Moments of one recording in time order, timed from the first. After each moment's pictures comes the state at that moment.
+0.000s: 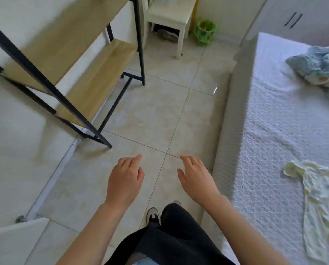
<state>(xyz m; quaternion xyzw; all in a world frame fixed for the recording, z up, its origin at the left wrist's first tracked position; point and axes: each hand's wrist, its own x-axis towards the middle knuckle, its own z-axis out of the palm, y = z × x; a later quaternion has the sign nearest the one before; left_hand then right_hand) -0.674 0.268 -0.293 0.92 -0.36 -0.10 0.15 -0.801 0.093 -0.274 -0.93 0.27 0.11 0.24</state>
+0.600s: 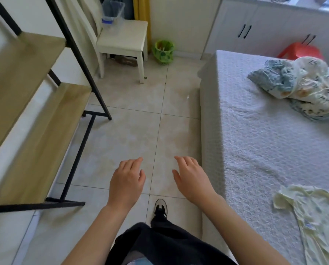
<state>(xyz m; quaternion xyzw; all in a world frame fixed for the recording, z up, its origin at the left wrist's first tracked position) -0.504 -0.022 -0.300 0.87 -0.46 -0.12 0.17 -0.656 -0.157 -0.270 -0.91 0.34 0.06 0.21</state>
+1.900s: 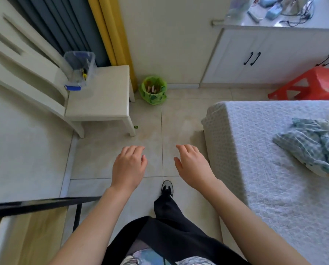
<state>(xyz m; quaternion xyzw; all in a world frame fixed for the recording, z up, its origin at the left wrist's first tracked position) -0.031 -0.620 -0.305 0.83 -0.52 -0.11 0.16 -0.203 -0.726 -0.274 -0.88 0.41 0.06 0.22</state>
